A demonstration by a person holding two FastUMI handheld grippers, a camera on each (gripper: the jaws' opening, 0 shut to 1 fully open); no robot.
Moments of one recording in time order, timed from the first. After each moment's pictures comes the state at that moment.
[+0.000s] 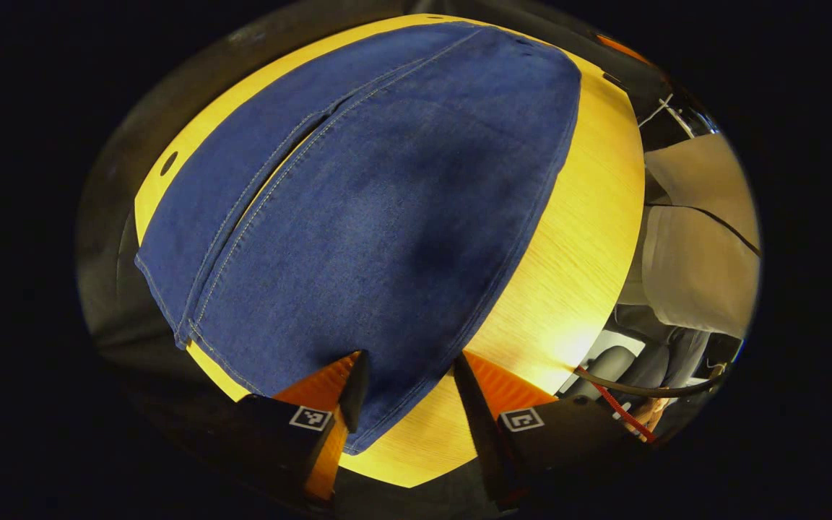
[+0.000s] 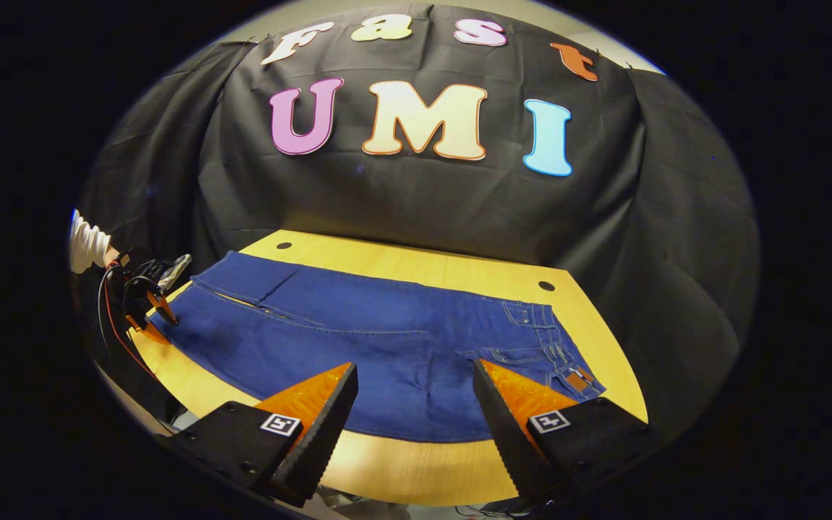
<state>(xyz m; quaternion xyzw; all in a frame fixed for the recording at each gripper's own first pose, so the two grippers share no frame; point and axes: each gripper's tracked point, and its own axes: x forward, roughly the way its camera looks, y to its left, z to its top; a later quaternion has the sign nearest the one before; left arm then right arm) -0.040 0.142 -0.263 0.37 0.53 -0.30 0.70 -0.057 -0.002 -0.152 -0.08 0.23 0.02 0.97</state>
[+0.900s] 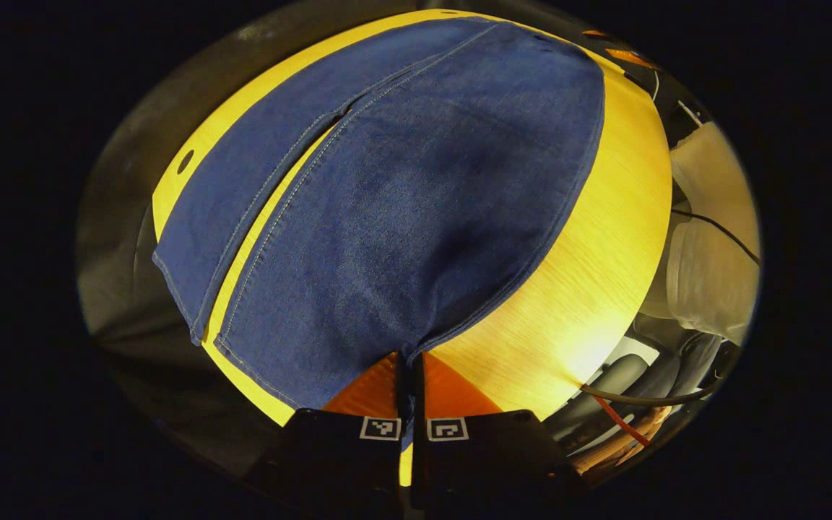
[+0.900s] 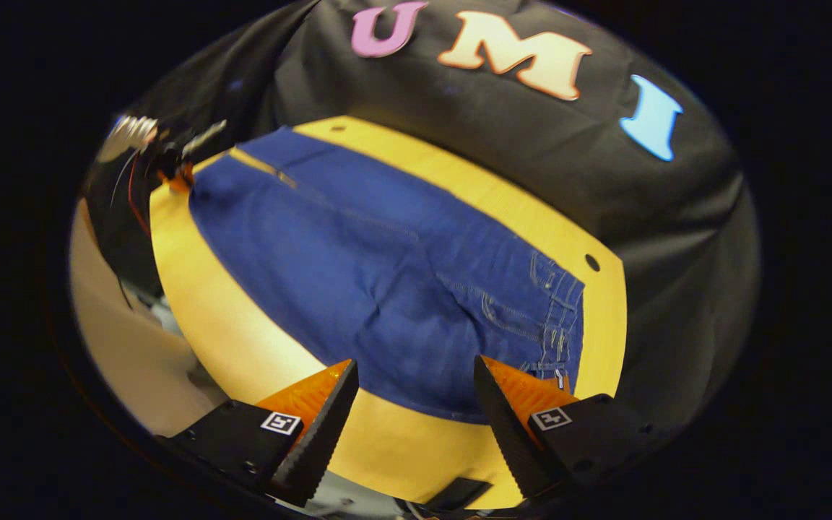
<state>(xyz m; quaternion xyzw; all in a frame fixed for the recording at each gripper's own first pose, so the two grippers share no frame) -0.031 0.141 -0.266 0.40 0.53 -0.24 0.70 -0.049 -0.115 -0.242 -0.28 0.43 0.18 0.84</state>
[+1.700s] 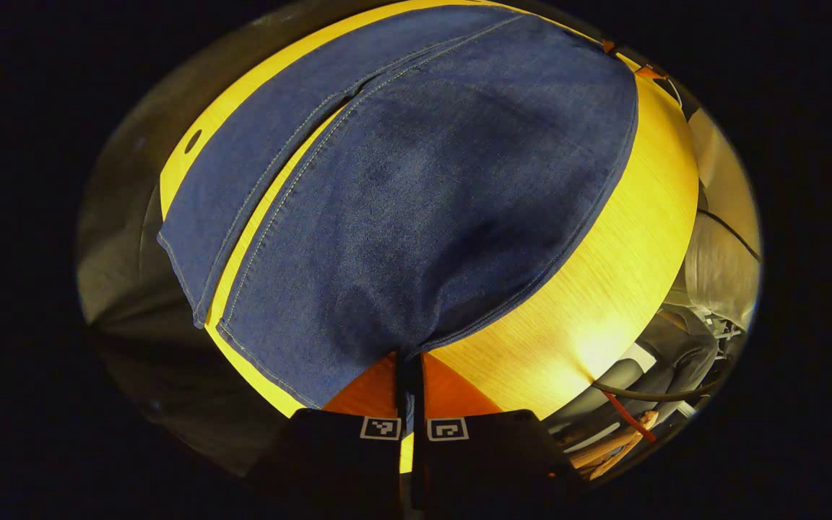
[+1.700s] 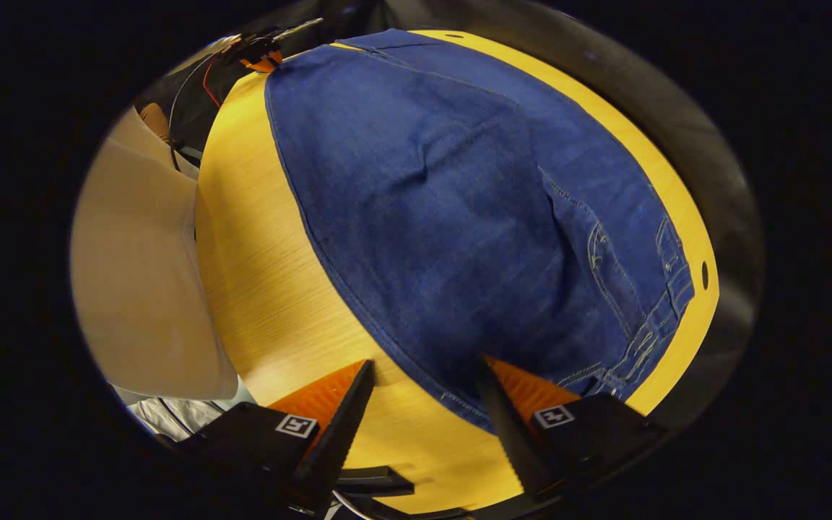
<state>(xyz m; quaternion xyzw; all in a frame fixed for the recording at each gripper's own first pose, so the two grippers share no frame) -0.032 0.140 -0.267 0.39 0.57 -0.20 0.69 -0.063 -0.156 -0.329 -0.35 0.56 0.34 0.67</state>
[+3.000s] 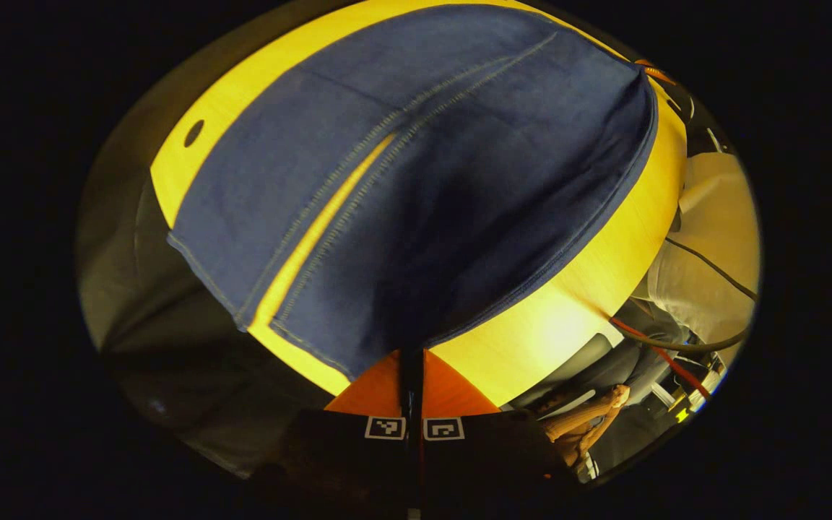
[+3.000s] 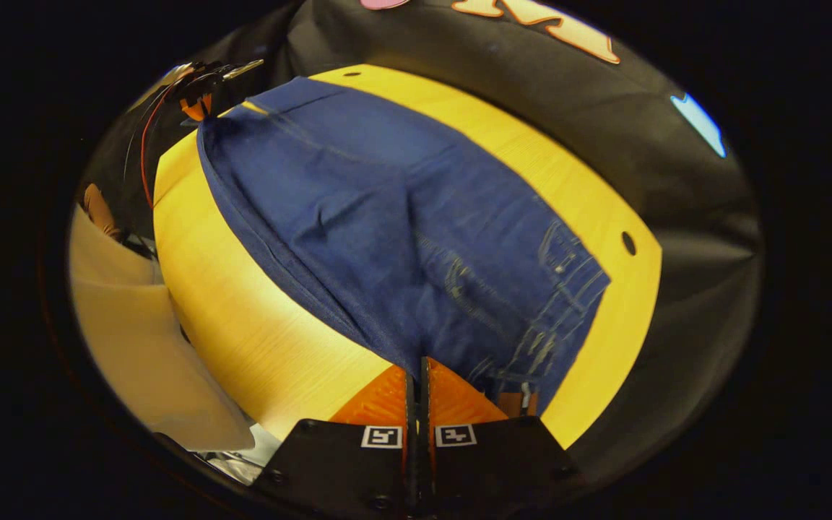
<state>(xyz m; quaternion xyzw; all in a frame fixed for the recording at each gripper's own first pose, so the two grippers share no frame) 0.011 0.141 -0.164 0.38 0.65 -0.20 0.63 0.028 -0.153 -0.226 -0.28 0.50 0.19 0.80</state>
